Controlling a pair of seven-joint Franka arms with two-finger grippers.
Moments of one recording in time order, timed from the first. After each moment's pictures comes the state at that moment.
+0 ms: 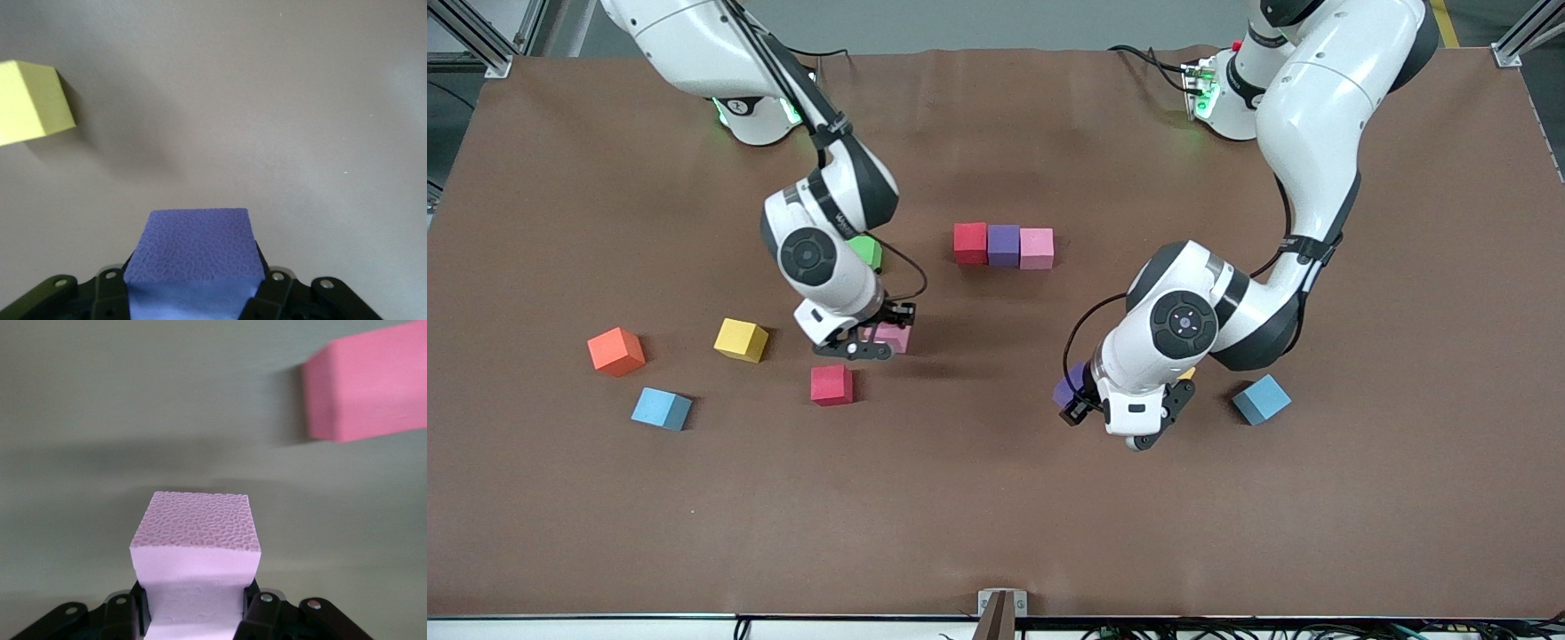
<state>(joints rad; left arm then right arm) -0.19 0.80 -0.46 -1.24 0.19 2.05 -1.37 0.49 0.46 0.08 -1.87 0.10 2.28 0.54</state>
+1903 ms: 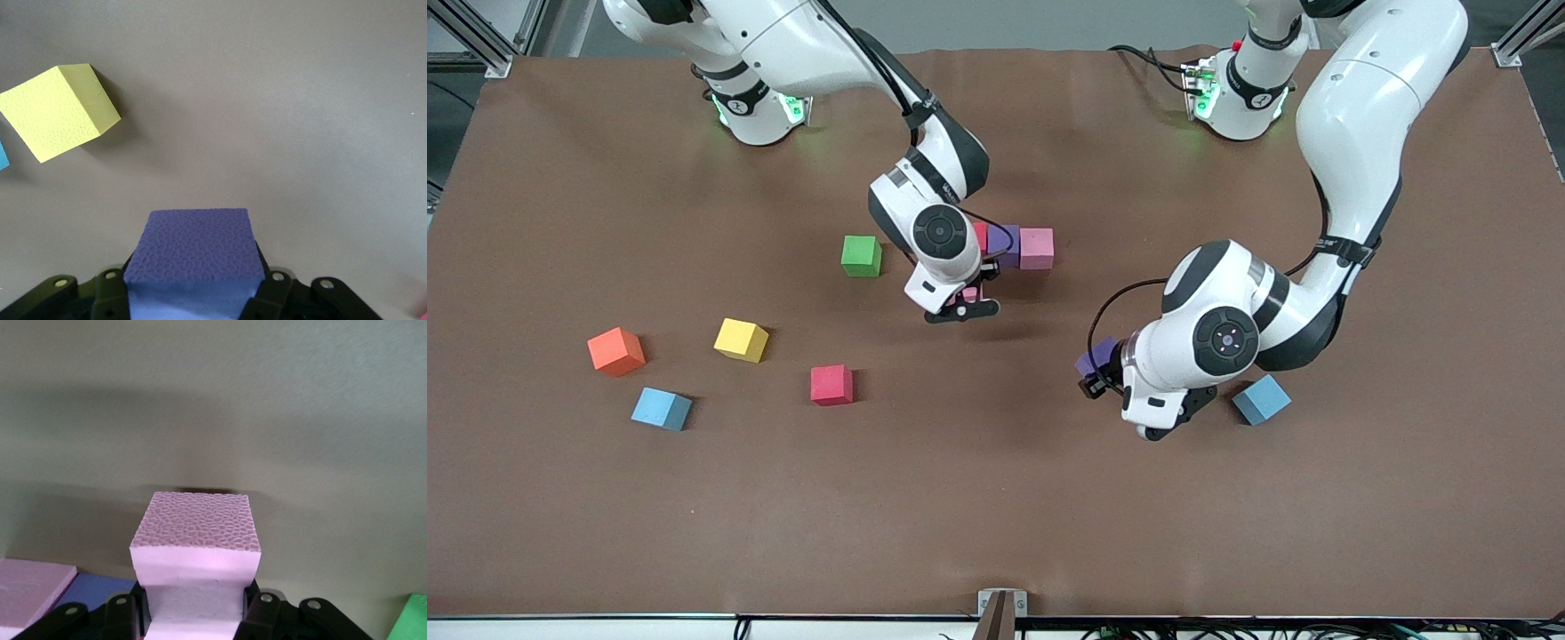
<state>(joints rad) -0.01 0.79 -0.63 -1.33 0.19 1.95 -1.17 0.70 0.62 0.08 -1.71 0.15 2.16 0.55</state>
